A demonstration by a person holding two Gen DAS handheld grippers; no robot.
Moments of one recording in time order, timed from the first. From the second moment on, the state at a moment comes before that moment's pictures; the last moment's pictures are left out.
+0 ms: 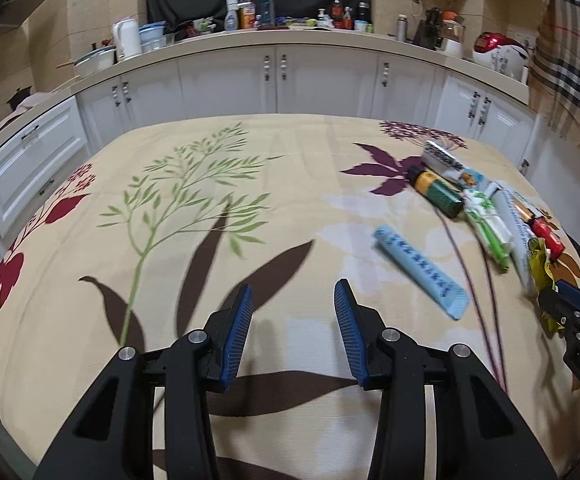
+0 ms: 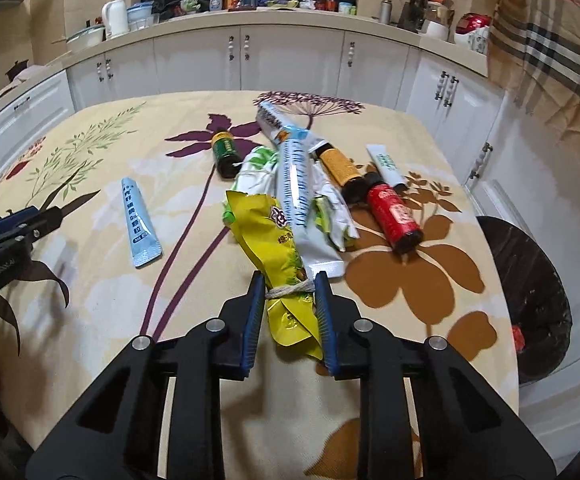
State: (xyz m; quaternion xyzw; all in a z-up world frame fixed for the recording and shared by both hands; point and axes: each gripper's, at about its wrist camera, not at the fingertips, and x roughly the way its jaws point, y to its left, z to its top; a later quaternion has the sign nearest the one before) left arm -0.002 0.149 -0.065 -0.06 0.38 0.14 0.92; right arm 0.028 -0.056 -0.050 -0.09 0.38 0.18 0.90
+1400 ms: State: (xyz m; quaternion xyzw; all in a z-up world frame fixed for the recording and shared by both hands) left arm 0.055 0.085 -0.074 -0.04 0.42 0.06 0.90; right arm 0.065 -0.148 -0.036 0.00 0.35 0.11 0.93
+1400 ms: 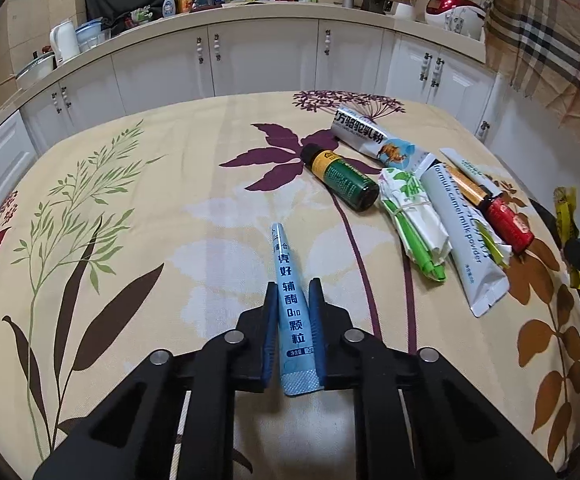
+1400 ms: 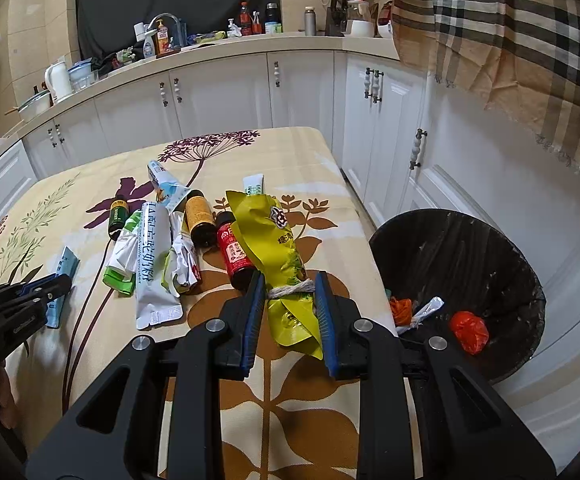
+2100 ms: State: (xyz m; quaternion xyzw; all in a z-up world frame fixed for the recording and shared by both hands) left arm 0.054 0.038 -0.026 -0.01 0.33 0.00 0.95; right arm 0.057 -0.173 -0.010 0.01 0.30 0.06 0.95
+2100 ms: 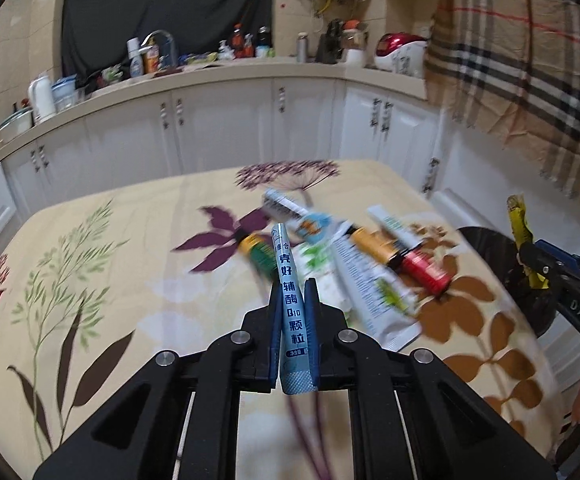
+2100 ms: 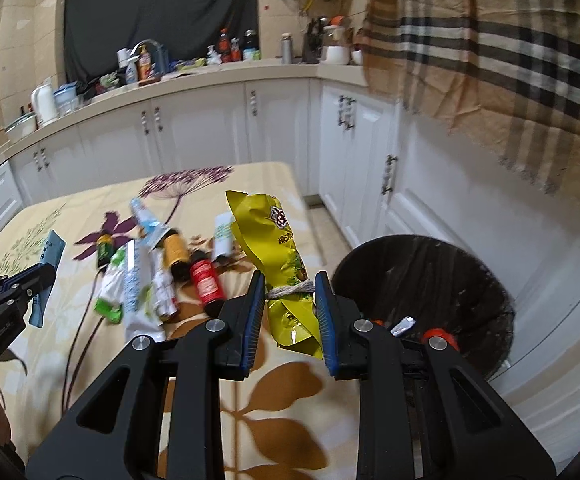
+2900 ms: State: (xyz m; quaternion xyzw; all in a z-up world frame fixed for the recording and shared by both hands) left arm 0.116 -0.107 0.004 0.04 0.24 -0.14 0.96; right arm 0.095 -0.286 0.000 0.03 0.26 -0.10 0.96
